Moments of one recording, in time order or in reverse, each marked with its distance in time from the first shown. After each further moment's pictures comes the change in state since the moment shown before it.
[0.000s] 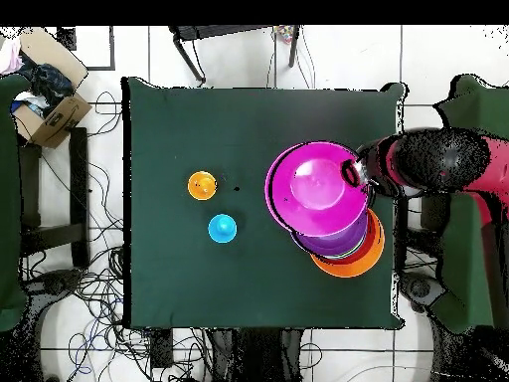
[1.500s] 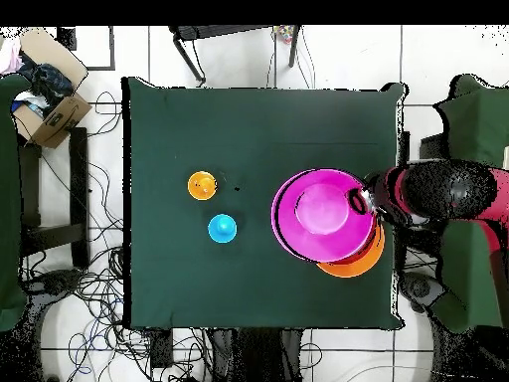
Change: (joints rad) arm -0.114 -0.005 0.054 0.129 -0.026 0.000 -0.010
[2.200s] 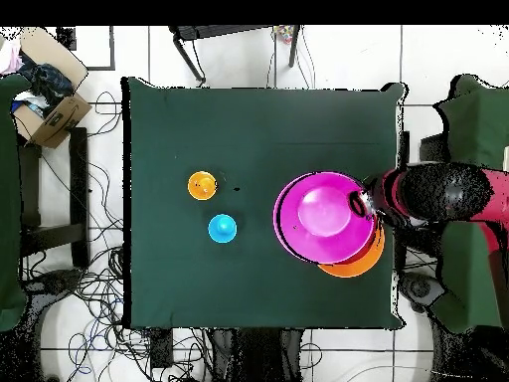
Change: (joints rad) arm -0.001 0.000 0.004 0.005 -0.045 0.000 -0.001
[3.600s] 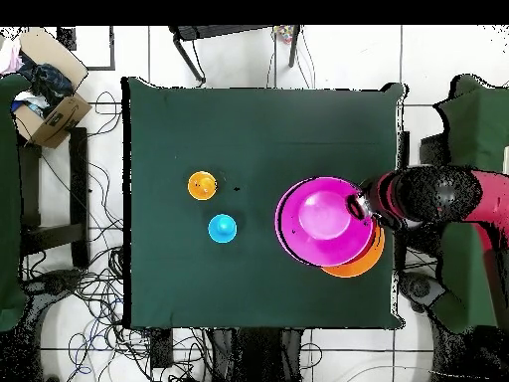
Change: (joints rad) arm -0.002 0.029 0.000 0.001 -0.044 0.000 0.000
